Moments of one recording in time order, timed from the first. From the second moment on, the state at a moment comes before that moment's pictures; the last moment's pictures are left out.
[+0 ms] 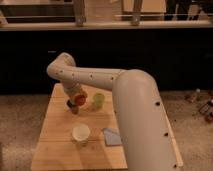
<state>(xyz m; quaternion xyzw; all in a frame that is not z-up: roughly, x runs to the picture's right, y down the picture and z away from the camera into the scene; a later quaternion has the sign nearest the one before) -0.156 0.046 0.816 -0.21 -0.23 -0.82 0.47</state>
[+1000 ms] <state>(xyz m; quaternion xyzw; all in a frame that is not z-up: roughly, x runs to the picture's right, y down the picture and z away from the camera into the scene) -0.187 0.034 0.803 -0.16 -0.24 -0.82 0.50</state>
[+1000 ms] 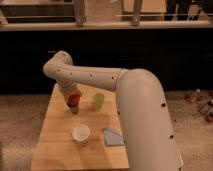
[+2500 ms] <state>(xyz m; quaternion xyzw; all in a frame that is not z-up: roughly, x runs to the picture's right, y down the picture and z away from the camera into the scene) -0.207 0.035 0.828 -0.14 -0.31 -0.80 0.50</state>
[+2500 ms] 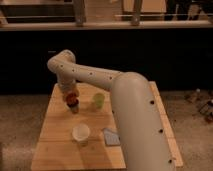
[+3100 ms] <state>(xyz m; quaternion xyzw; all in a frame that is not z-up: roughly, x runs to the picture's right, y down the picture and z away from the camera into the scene) -0.212 0.034 0.825 -0.15 -0.30 -0.80 0.49</state>
